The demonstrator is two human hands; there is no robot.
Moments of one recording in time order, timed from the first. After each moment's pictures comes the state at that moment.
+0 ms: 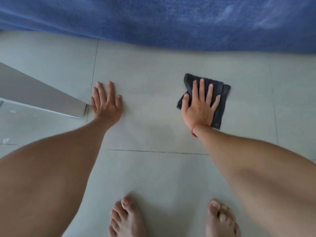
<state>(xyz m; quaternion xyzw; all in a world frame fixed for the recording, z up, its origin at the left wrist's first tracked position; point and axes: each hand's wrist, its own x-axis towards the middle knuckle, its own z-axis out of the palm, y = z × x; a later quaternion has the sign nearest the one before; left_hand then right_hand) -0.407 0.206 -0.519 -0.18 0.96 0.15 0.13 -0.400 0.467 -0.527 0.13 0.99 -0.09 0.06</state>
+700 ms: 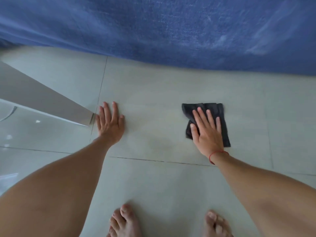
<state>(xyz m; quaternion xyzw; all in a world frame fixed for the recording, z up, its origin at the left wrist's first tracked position) -0.379 0.202 -0.512 -0.18 0.95 0.16 0.19 -0.355 0.515 -0.520 -0.01 0.99 -0.10 0.08</state>
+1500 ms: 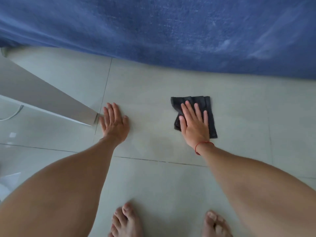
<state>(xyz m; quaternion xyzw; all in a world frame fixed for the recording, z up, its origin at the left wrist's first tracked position) -0.379 0.209 -0.501 -0.20 0.94 0.18 0.20 -0.385 0.473 -0.519 -0.02 0.99 -0.12 0.12</state>
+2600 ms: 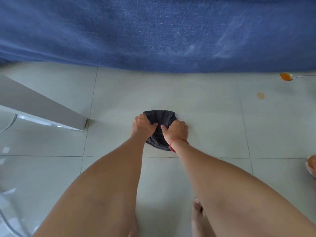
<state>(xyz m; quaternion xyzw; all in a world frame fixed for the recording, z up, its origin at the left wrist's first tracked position) -0.392 0.333 -0.469 -0.18 0.92 0.24 0.26 -0.363 0.442 -0.465 0.26 0.91 -0.25 0.22</state>
